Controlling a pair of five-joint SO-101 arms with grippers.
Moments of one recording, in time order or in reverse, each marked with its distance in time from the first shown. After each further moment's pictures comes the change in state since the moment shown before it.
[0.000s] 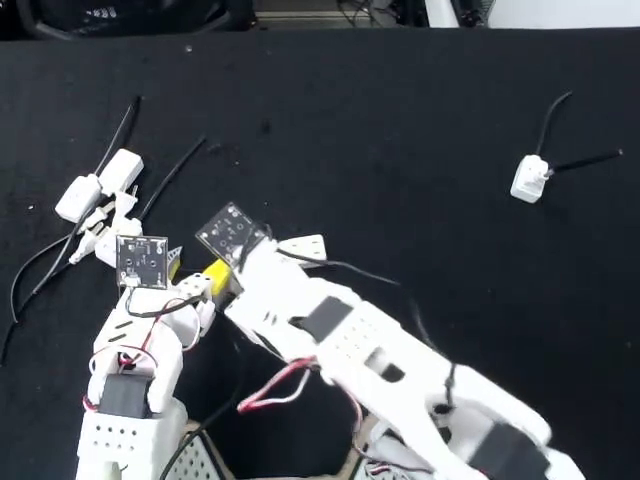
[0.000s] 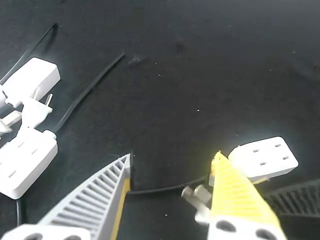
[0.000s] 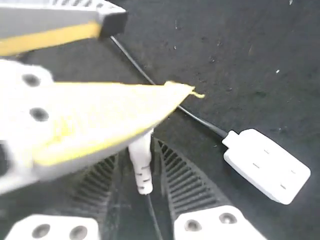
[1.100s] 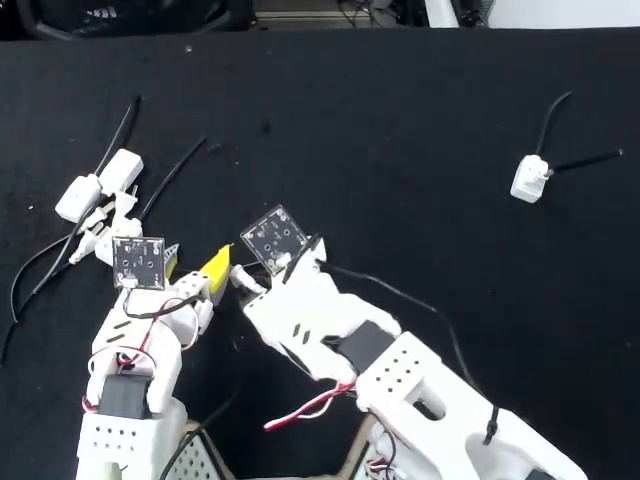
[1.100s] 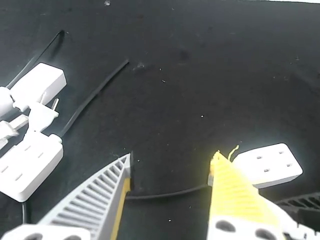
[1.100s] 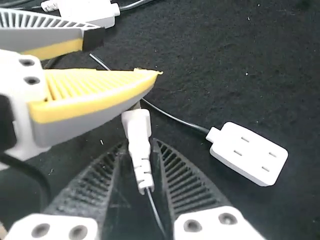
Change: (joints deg) left arm -0.4 -0.6 0.0 -0.2 0.1; right arm 3.0 -16.1 9.6 -1.9 -6.2
